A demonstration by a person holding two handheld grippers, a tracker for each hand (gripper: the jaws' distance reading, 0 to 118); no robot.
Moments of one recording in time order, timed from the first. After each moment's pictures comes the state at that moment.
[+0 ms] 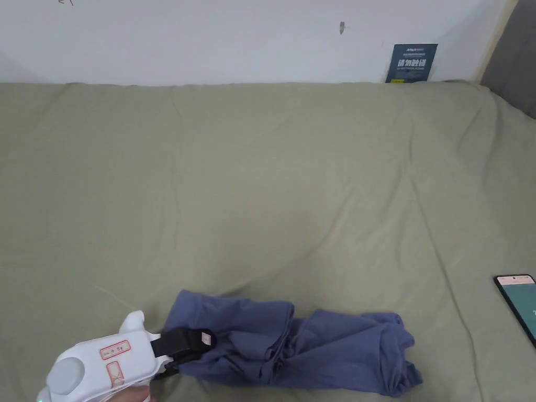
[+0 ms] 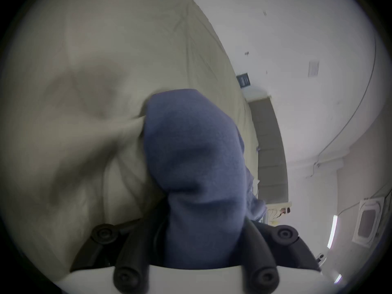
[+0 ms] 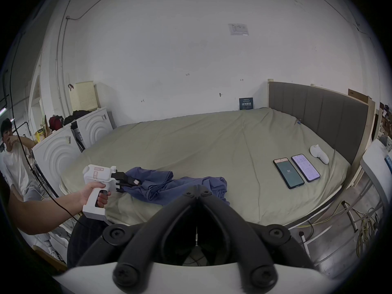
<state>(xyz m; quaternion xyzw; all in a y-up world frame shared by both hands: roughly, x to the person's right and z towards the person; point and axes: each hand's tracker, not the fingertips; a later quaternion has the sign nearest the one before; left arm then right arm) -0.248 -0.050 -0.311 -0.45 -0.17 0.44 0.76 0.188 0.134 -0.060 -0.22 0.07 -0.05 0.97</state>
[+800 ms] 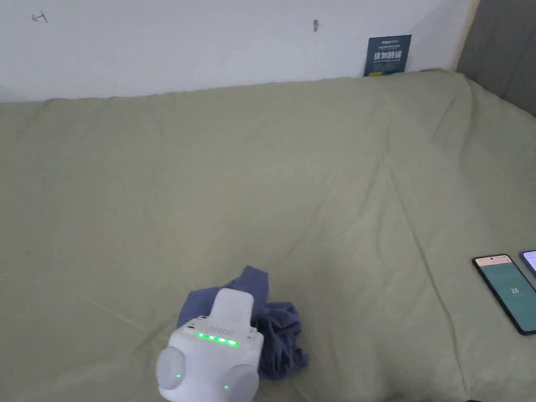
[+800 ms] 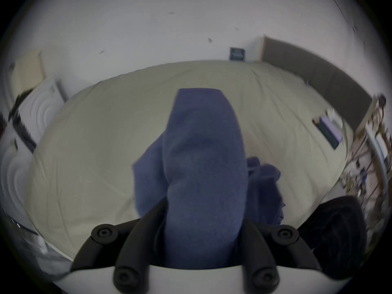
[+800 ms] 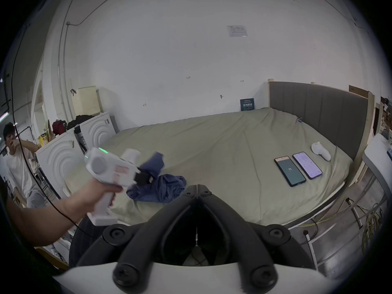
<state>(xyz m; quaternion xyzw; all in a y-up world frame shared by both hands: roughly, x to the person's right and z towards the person) -0.052 -0.005 -0.303 -0.44 -0.08 -0.11 0.89 0.204 0.126 -0.047 -0.21 0.08 -0.07 0.97</state>
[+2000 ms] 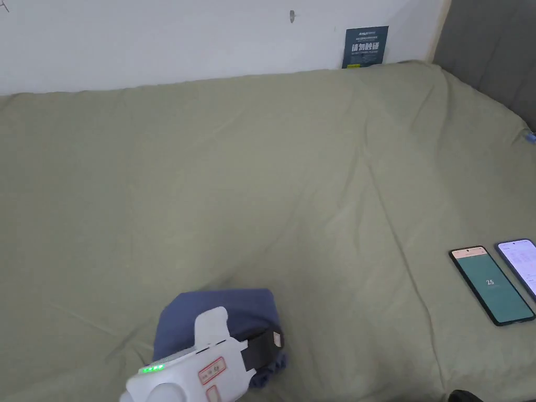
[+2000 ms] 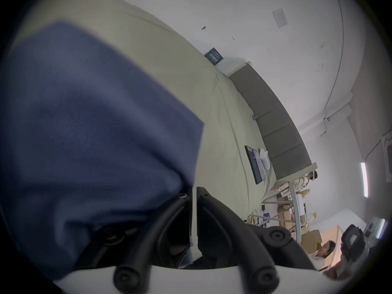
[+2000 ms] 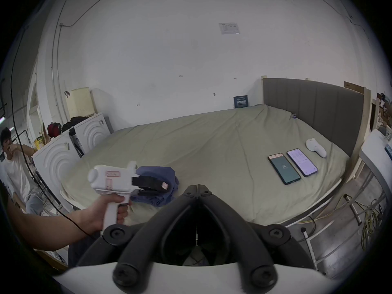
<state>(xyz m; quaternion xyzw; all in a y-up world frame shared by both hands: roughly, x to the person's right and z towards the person) -0.088 -0.008 -0.292 -0.40 -0.27 0.28 0.83 0.213 0.126 -0.063 -0.22 0.07 -0.08 0.97</state>
